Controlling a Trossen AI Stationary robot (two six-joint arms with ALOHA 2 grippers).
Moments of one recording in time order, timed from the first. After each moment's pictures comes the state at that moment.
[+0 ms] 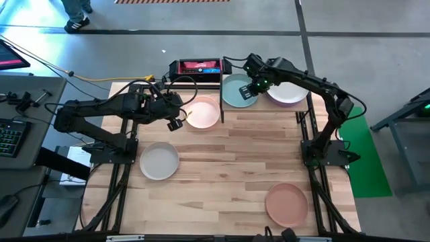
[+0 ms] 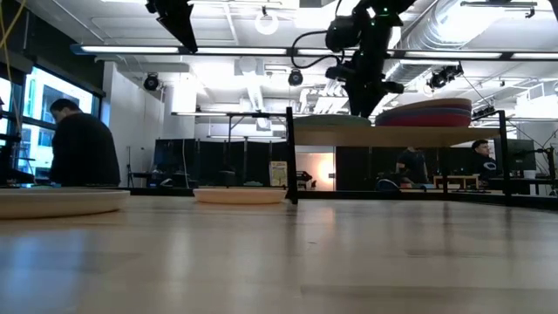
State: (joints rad) left arm 0.06 1.28 1.36 -1.09 -0.69 -0.09; right arm -0.62 1.72 1.62 -1.14 0.10 0.43
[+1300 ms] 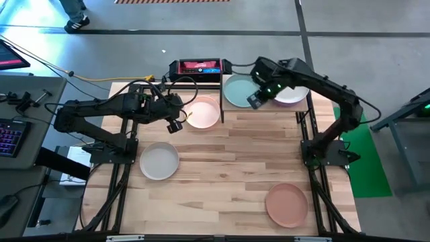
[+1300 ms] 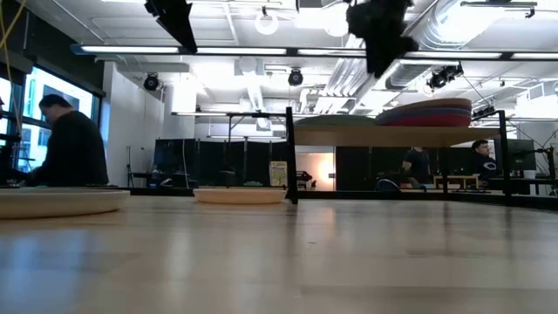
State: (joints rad) left arm 0.05 1.28 1.36 -1.10 -0.62 -0.10; right arm -0.47 1.59 1.76 -1.41 0.04 0.40
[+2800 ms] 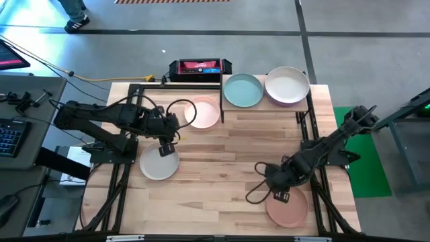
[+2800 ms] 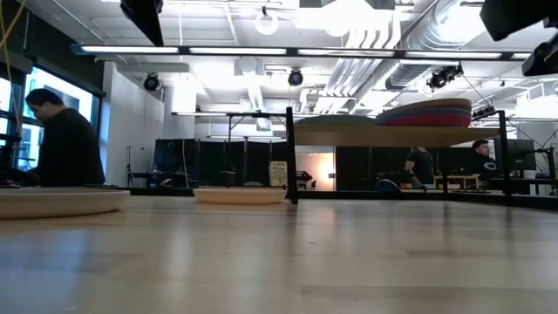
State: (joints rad) left arm -0.14 1.28 1.36 -1.27 -0.31 -0.38; right arm 0.60 1.43 1.03 -1.03 -0.09 0.96
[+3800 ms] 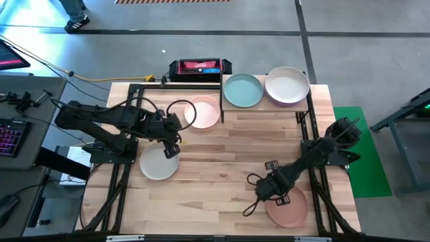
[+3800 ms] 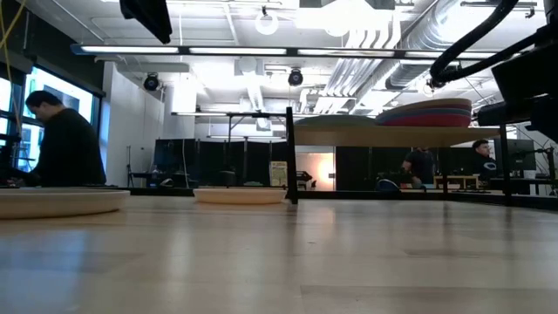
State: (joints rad) left arm -0.18 1.30 1.36 -1.21 -0.32 -0.55; right arm 0.61 1.71 1.03 -0.97 -0.04 0.38
